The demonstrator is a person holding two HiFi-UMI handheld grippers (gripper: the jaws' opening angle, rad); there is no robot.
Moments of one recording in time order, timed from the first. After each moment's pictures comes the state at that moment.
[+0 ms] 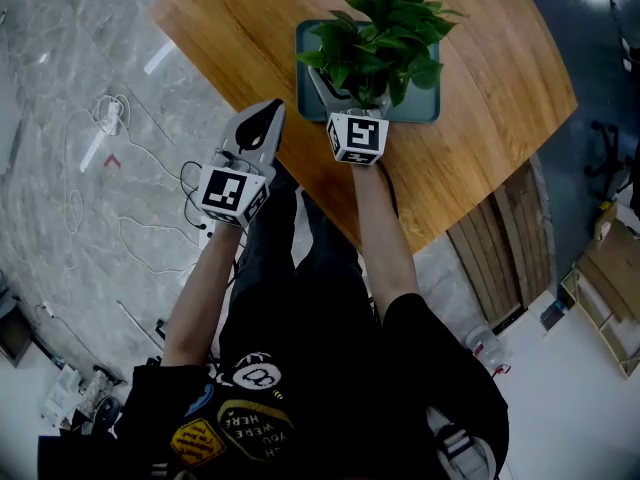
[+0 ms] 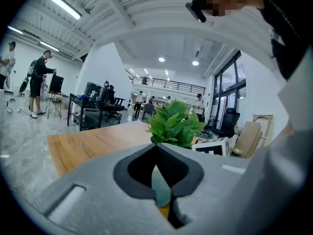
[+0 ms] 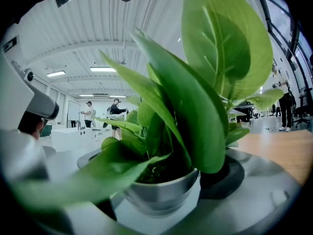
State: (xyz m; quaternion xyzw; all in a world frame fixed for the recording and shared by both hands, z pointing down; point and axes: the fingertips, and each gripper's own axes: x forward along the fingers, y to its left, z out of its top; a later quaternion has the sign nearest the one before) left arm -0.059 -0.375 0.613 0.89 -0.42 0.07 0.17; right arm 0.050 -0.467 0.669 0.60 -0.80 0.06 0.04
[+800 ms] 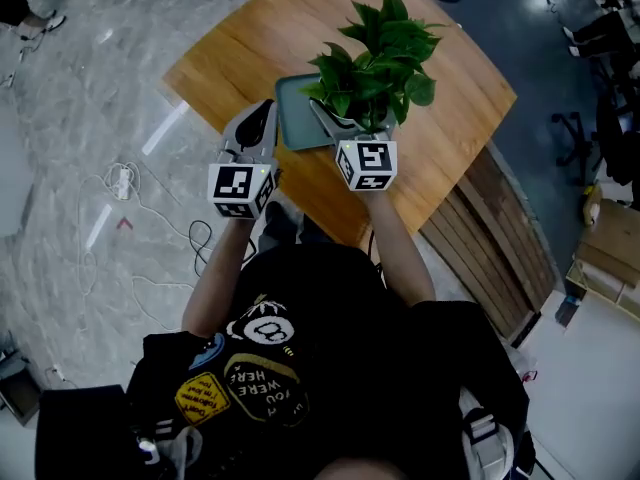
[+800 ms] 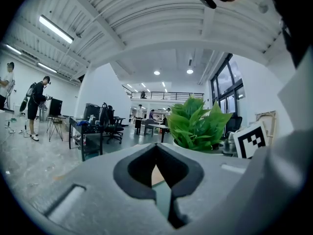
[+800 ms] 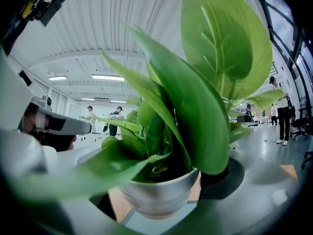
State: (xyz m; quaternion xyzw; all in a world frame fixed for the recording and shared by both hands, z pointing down) left arm -0.032 -0.374 0.429 0.89 -0.45 0.03 0.09; right arm 0.098 -0.400 0.453 0.60 -0.80 0.03 0.03
